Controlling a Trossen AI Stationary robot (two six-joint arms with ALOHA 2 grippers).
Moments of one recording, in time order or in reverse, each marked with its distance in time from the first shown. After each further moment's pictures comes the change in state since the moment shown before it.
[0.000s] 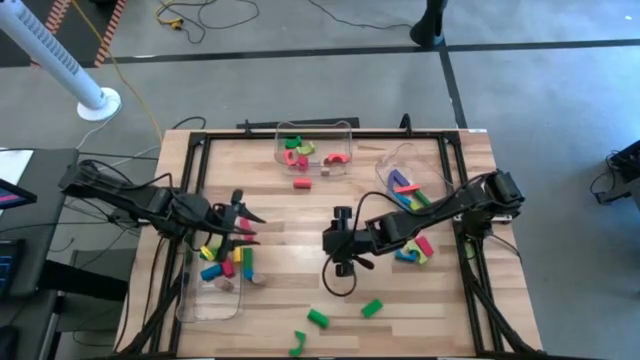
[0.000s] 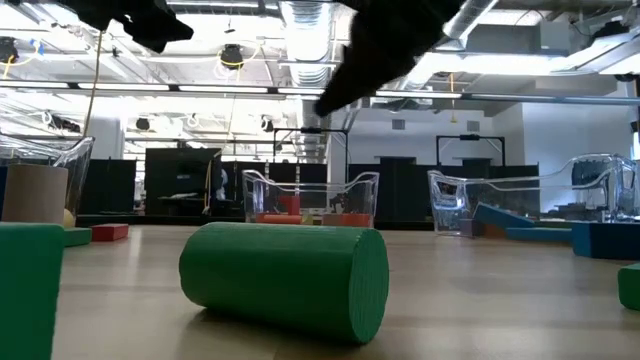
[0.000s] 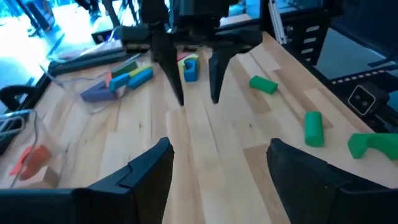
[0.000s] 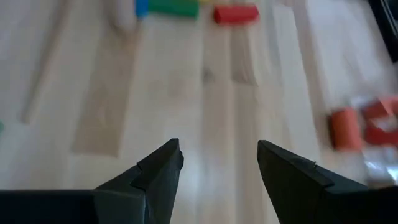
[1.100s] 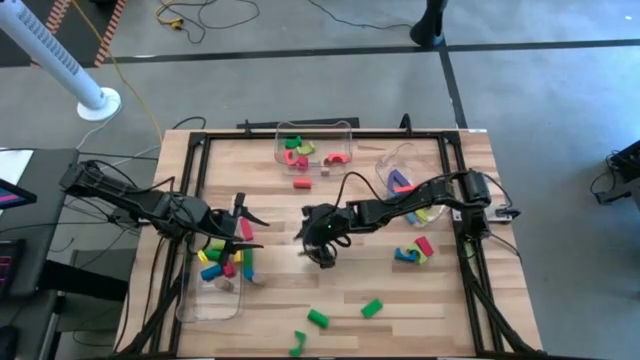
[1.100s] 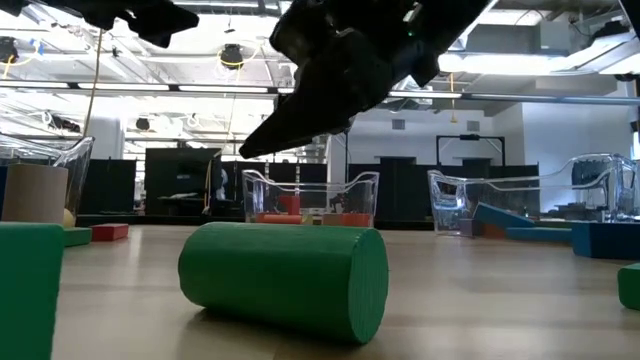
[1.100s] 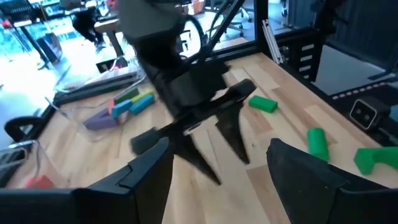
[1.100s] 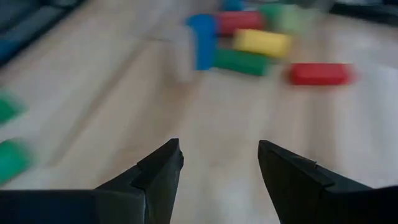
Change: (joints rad) left arm -0.015 -0.005 -0.078 0.186 0.000 0.082; right arm -0.165 0.210 0.000 0.393 -0.562 -0.183
